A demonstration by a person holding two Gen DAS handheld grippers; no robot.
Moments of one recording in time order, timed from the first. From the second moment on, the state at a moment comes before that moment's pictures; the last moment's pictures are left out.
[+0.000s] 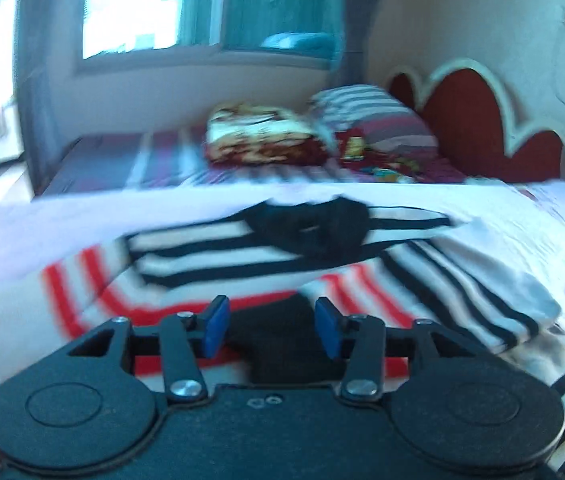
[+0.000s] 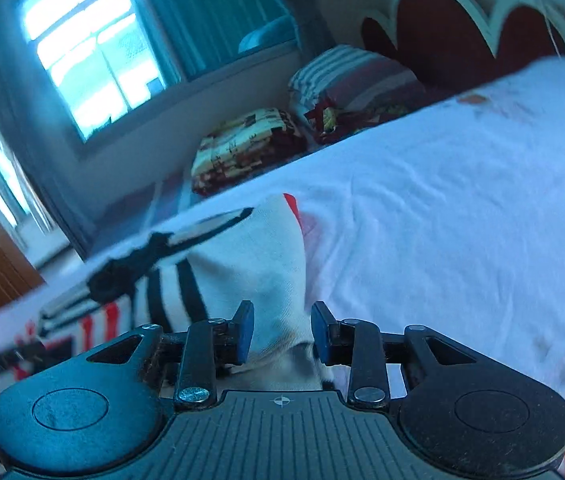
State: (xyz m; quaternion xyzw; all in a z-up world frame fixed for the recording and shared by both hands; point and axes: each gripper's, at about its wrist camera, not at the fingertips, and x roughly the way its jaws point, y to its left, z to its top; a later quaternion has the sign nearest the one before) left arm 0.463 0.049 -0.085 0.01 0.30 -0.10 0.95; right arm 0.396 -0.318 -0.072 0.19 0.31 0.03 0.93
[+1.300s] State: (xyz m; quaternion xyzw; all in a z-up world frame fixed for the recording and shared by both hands) left arm 0.507 0.056 -0.117 -0.01 0.35 0.04 0.94; right arm 0.573 -0.369 -0.121 0.19 0.34 0.11 0.91
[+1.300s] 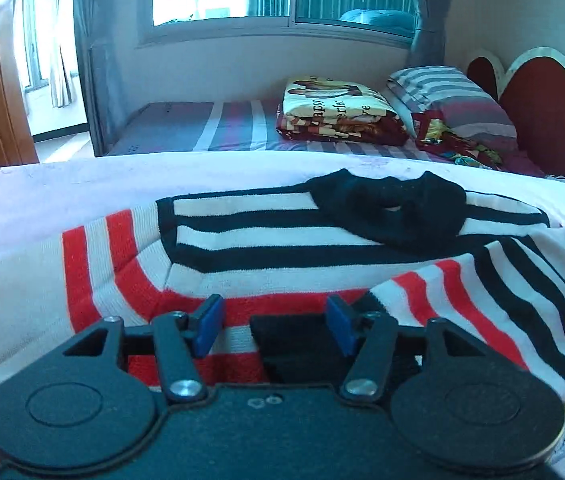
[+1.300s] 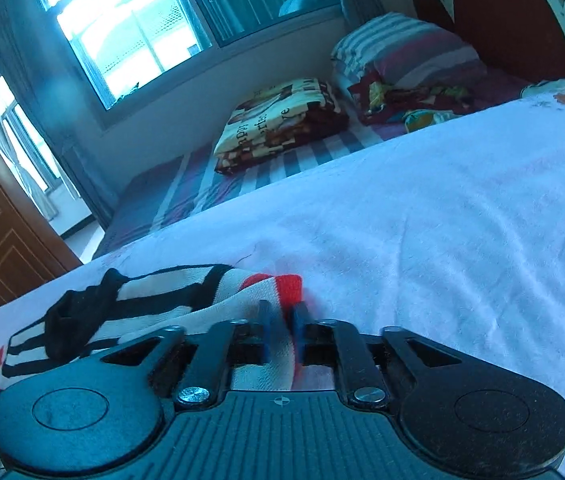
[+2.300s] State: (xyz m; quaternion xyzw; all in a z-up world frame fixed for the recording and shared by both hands) left arm 0.464 -0.005 -0.124 0.05 0.33 -0.01 0.94; right arm 0.450 -0.287 -0.116 0.03 0.34 0.11 0.93
